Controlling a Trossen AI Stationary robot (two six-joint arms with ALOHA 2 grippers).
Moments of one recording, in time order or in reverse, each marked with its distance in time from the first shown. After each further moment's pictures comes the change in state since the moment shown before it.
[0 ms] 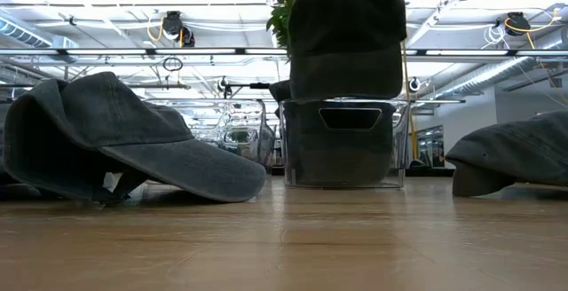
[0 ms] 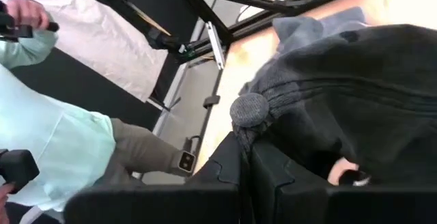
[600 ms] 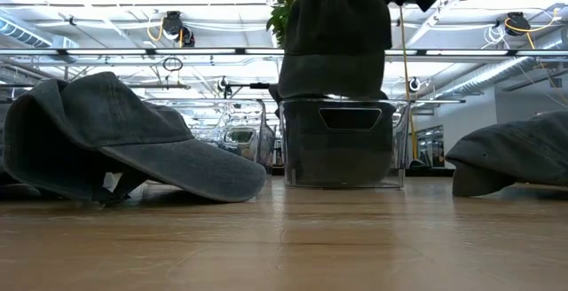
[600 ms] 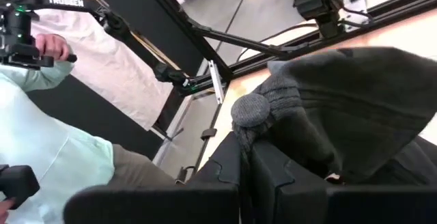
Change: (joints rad) left arm 0.003 0.000 0.000 -0.001 -0.007 0.010; right arm -0.137 0.000 -0.053 0.216 -0.130 0.047
